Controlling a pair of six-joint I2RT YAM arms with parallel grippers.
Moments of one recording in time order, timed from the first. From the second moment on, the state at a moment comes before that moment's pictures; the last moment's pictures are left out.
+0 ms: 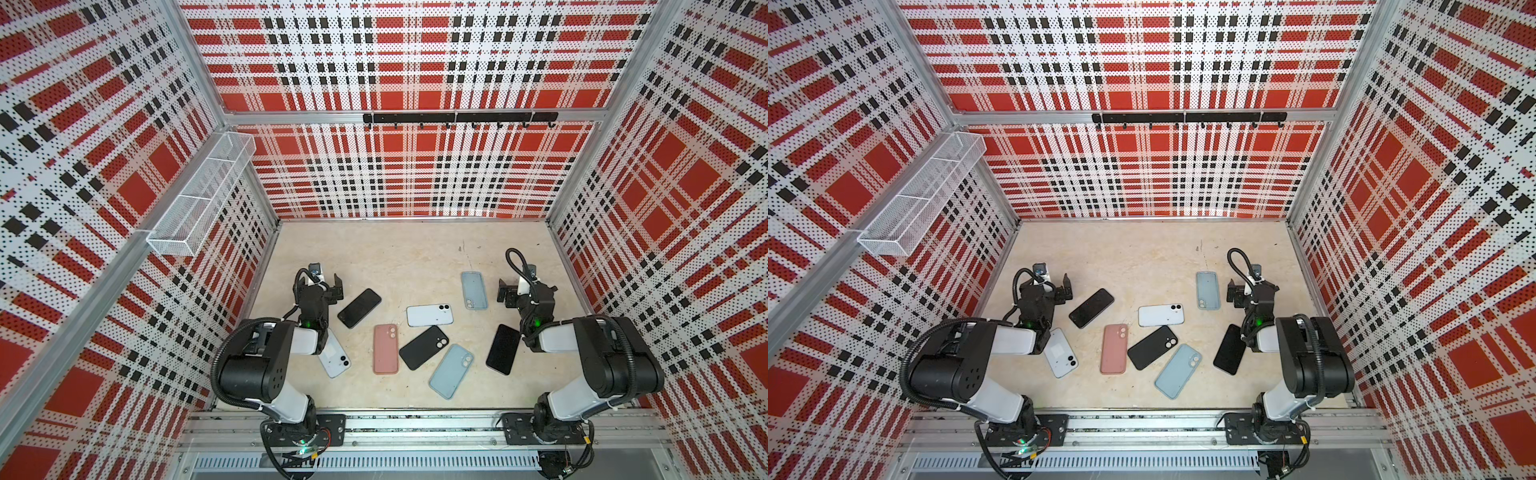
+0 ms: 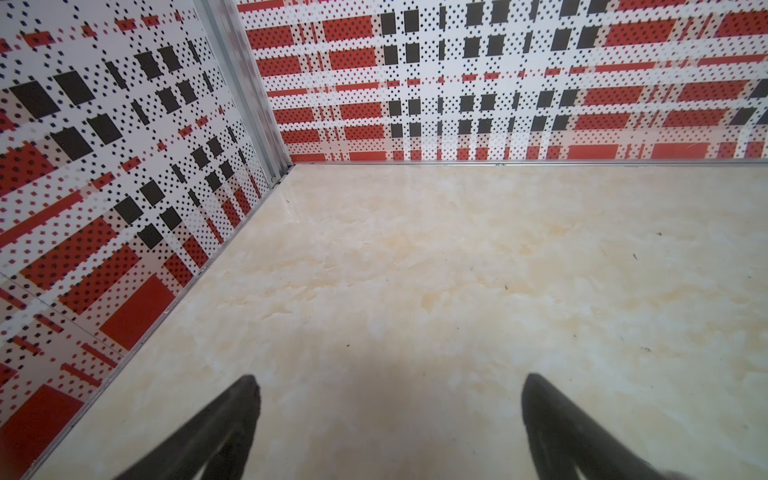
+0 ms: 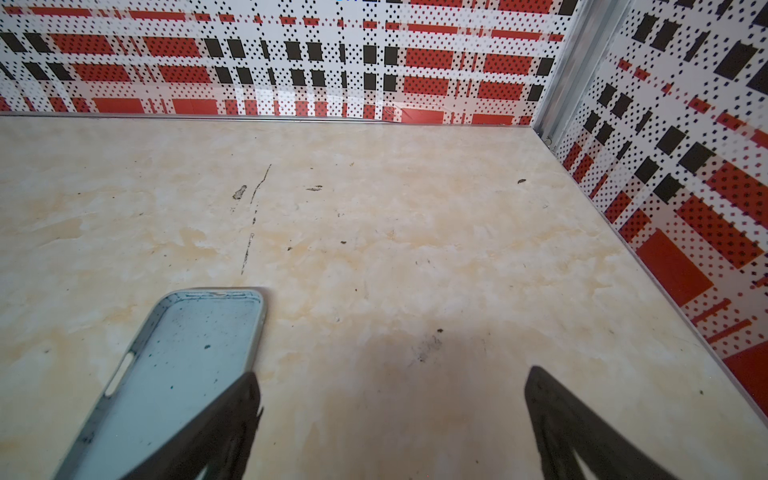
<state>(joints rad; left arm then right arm) -0.09 1.58 0.38 0.95 -0.29 0.03 0.02 1.58 0.38 0.88 0.08 -0.03</state>
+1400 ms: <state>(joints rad) -0.44 1.20 1.12 -0.26 0.12 0.04 0.00 1.11 0.84 -0.08 -0.37 0.48</state>
